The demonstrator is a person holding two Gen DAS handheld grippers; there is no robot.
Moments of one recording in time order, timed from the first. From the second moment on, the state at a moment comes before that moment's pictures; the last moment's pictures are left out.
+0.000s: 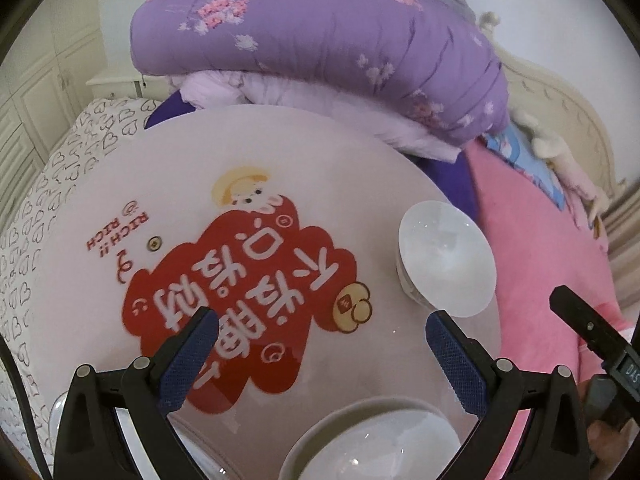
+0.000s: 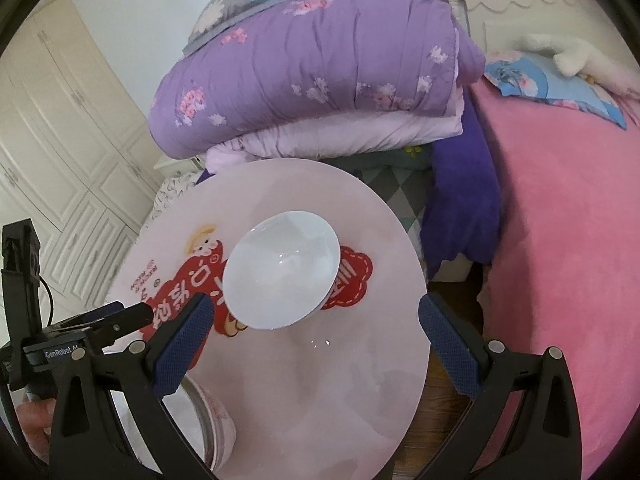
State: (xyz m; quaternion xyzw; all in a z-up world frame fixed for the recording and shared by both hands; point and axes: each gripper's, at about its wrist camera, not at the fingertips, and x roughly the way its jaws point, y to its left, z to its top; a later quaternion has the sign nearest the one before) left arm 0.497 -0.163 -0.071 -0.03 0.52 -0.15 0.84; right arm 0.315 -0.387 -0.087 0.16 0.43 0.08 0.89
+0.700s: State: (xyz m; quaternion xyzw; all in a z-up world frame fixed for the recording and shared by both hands) left arm 0.558 -0.240 -0.122 0.01 0.56 -0.17 0.81; right arm 0.365 -0.391 -0.125 0.16 0.47 0.08 0.86
